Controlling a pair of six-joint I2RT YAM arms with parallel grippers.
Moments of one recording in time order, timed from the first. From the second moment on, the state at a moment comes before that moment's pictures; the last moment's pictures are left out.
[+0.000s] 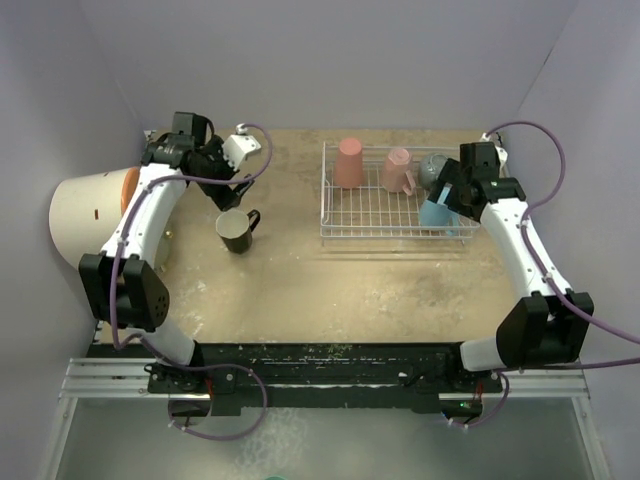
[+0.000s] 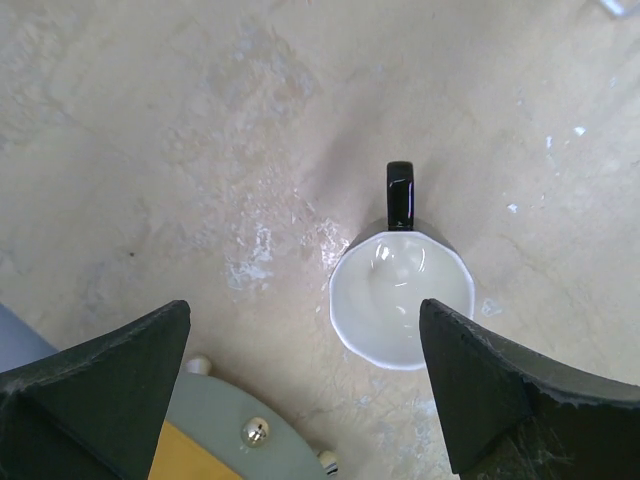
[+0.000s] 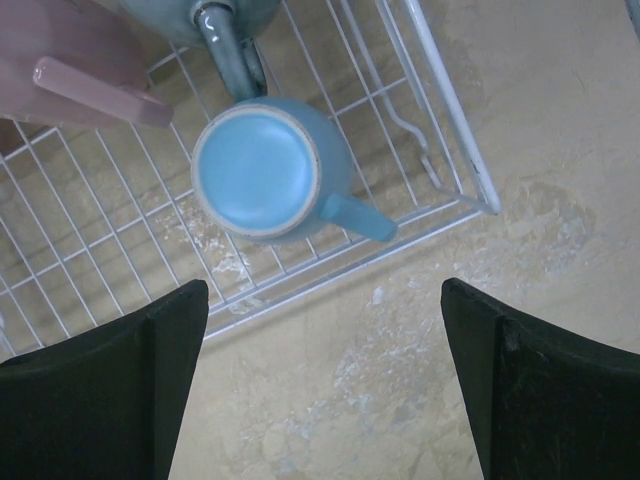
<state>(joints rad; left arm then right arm) -0.11 1.67 1.60 -0.93 0.28 0.72 0.08 1.41 1.30 -0.79 0.30 0.47</state>
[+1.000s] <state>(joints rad) -0.11 1.45 1.61 -0.98 0.39 0.68 0.01 1.54 1.19 -0.55 0.00 0.38</state>
